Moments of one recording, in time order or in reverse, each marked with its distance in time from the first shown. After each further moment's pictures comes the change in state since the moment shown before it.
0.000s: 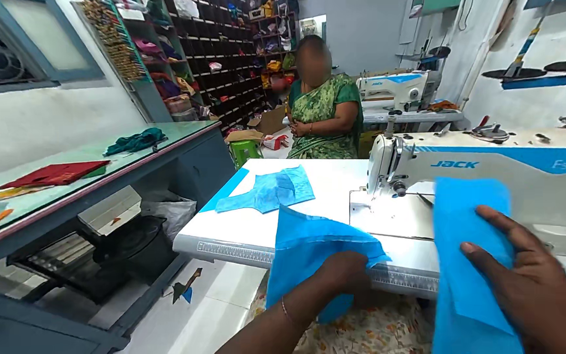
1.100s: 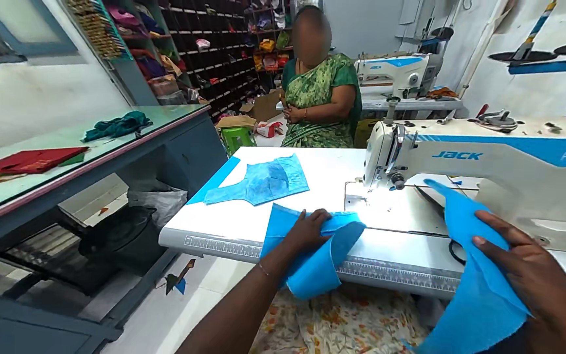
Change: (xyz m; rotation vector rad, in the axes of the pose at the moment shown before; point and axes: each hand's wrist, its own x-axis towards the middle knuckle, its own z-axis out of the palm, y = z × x) left_hand 0.056 -0.105 -0.015 0.032 0.409 0.148; right_hand 0.040 0.062 -0.020 0.196 -0.024 0.160
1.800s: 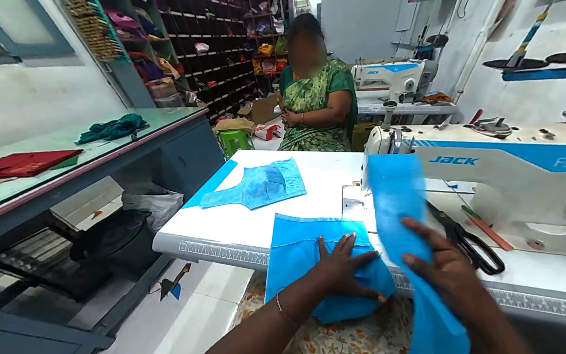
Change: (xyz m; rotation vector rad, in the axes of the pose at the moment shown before) left_hand -0.023 0.083 0.024 0.034 -0.375 0.022; right_hand -0.029 -0.009 0.066 0.096 -0.334 -0.048
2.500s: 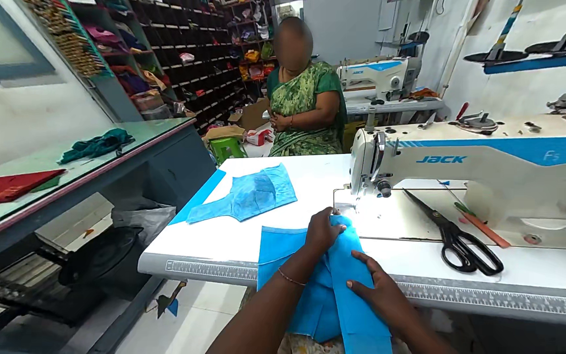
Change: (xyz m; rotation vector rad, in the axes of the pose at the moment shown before) left_hand 0.047 -0.023 -0.040 -0.506 0.634 -0.118; right_hand 0.014 0.072 0.047 -0.076 -0.141 0.399
